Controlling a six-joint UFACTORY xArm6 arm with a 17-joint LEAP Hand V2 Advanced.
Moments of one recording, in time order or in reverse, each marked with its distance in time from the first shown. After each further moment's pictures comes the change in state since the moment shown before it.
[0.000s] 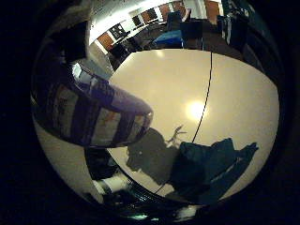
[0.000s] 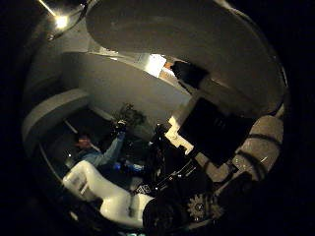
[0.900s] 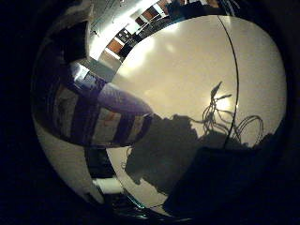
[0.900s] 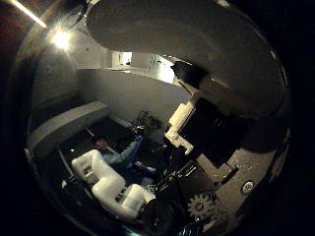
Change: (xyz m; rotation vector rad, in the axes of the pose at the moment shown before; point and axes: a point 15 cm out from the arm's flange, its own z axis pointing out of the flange) arm 0.091 0.088 0.062 -0.044 -0.189 0.096
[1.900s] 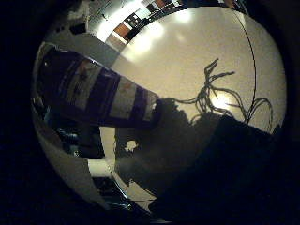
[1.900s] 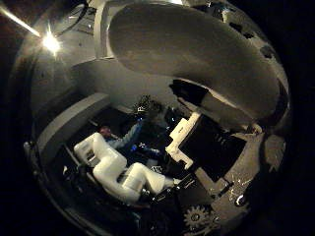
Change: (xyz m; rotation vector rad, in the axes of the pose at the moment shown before) arm 0.005 0.041 0.000 -0.189 -0.021 -0.053
